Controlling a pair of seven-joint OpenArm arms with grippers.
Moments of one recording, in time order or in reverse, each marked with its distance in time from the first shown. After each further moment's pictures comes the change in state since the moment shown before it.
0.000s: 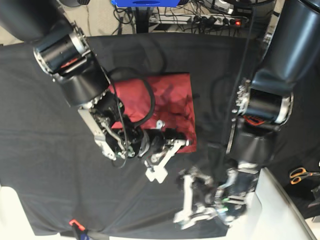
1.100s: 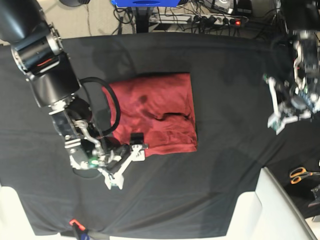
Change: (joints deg) left arm 53.9 -20.8 -29.5 50.0 -1.3 -0.6 6.2; right arm -1.3 8.3 2.0 14.1 -24.9 -15.1 -14.0
